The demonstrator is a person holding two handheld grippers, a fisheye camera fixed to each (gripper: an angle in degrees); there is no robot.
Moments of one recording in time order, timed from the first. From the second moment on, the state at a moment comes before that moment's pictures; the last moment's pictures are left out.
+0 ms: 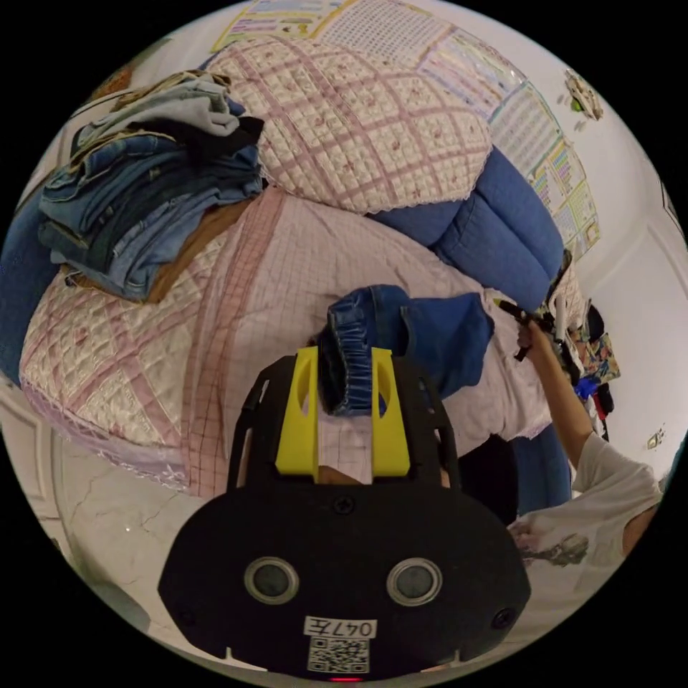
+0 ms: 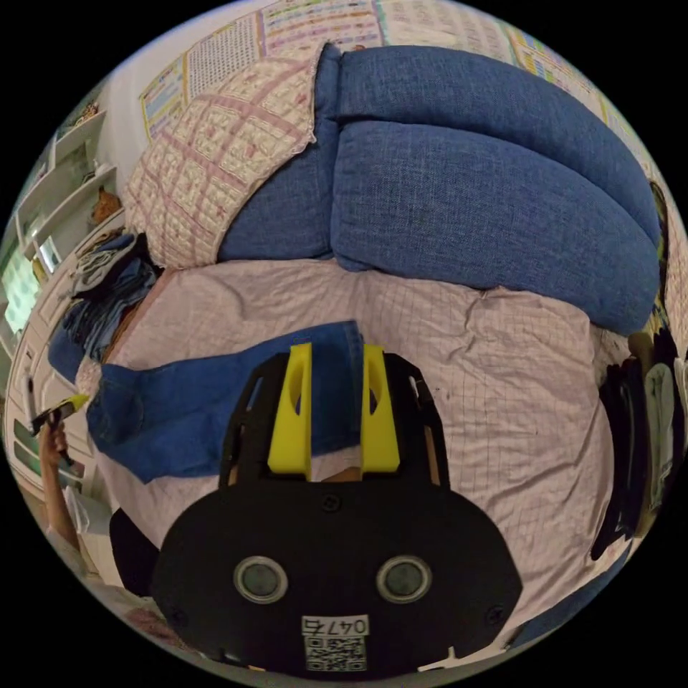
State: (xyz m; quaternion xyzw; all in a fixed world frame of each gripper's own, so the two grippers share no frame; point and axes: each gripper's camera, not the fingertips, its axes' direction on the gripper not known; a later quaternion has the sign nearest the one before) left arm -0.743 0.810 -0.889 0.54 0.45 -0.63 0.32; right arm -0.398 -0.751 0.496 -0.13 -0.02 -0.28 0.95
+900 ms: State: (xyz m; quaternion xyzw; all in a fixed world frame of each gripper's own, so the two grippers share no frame) left arm -0.737 0.693 -0.690 0.52 0.55 -0.55 0.34; right arm -0.278 -0.664 0.686 -0.19 -0.04 -0.13 0.97
